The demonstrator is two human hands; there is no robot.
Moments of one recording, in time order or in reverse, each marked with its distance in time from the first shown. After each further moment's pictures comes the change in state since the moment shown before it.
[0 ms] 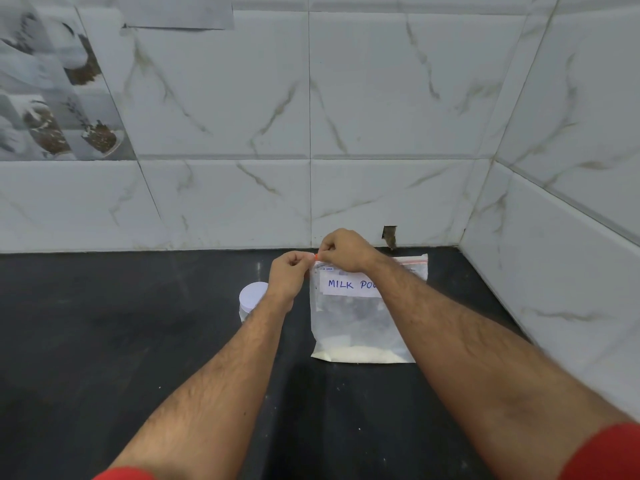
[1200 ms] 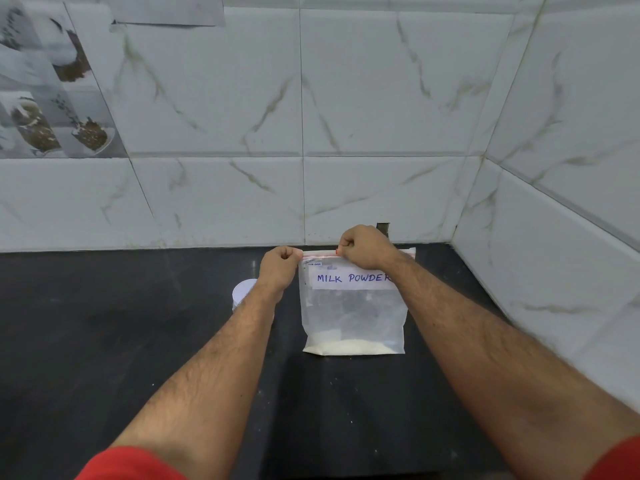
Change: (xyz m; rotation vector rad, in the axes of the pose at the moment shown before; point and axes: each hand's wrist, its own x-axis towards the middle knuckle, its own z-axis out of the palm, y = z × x) left_hand 0.016 -0.001 -0.002 0.183 0.056 -0.033; right_hand -0.017 0.039 -0.020 -0.049 0.067 0.037
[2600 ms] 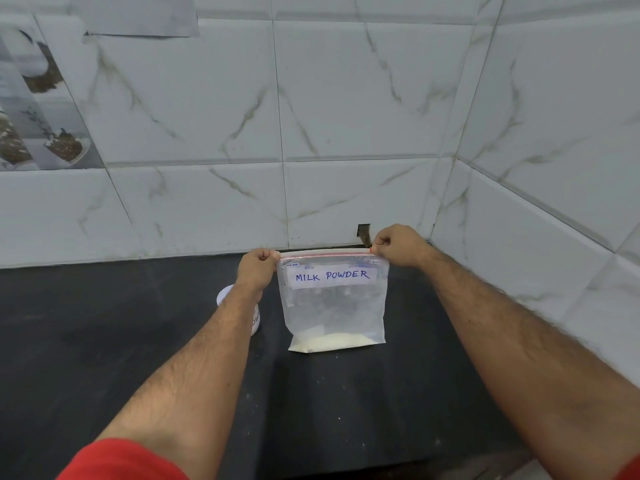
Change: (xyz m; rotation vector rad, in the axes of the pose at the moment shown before) left_hand 0.006 0.001 -0.007 0.011 0.023 0.001; right_hand -0.043 0.069 -0.047 0.001 0.090 0.115
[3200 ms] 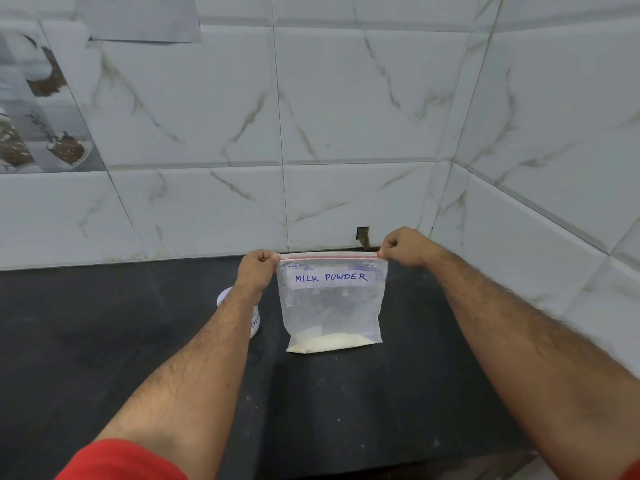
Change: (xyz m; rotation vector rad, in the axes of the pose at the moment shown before) left_hand -0.004 0.004 -0.004 0.001 -0.037 0.005; right_hand -0.002 0.011 -0.010 0.044 -0.060 0.053
